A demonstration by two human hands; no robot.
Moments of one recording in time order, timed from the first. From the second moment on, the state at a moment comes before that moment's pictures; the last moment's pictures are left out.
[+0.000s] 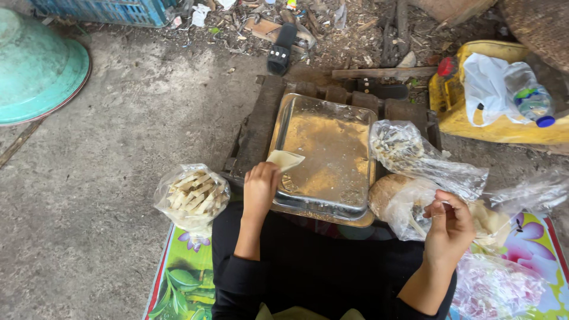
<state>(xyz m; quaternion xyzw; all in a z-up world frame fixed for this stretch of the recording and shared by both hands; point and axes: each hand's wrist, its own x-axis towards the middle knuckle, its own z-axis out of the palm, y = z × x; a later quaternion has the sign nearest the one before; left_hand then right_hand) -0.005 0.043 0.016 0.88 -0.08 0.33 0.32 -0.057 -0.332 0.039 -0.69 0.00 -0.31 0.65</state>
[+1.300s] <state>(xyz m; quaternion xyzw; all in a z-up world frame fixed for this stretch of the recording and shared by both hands) 0.026 -0.004 0.018 0.94 -0.03 0.19 0.26 0.131 -0.348 -0.009 -1.00 -0.05 0.05 -0.05</state>
